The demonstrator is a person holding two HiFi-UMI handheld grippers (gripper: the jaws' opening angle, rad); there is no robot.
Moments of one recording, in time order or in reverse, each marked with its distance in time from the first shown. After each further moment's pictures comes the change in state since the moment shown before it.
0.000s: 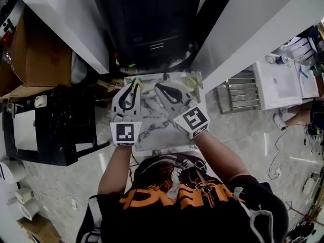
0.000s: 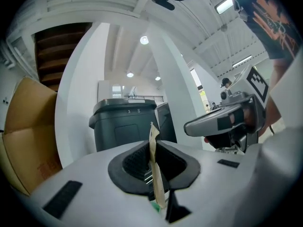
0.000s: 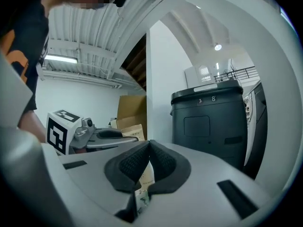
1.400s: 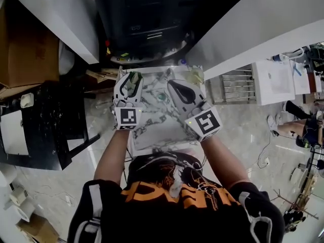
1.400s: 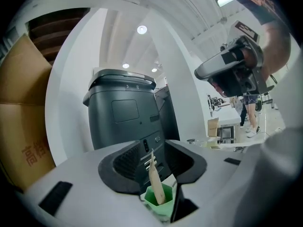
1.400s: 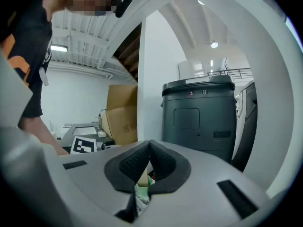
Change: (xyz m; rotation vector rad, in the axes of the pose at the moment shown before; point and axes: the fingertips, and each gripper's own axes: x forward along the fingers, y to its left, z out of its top) left arm 0.054 0.021 -0.130 0.010 0.099 -0.059; right arm 0.016 -0.026 -0.021 0.006 0.082 -0.115
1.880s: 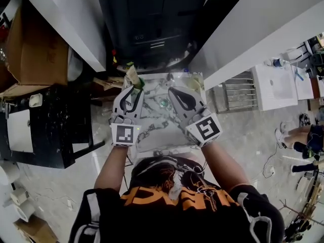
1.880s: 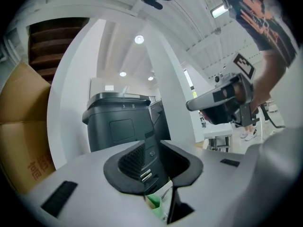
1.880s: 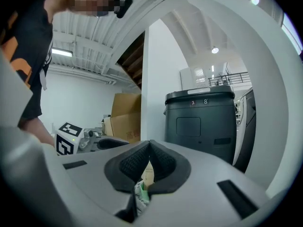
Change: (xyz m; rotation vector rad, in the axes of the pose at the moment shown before) left arm -0.066 -0.015 0.090 0.061 -0.137 -0.046; right arm -0.032 0.018 0.022 -0.007 -0.068 0.023
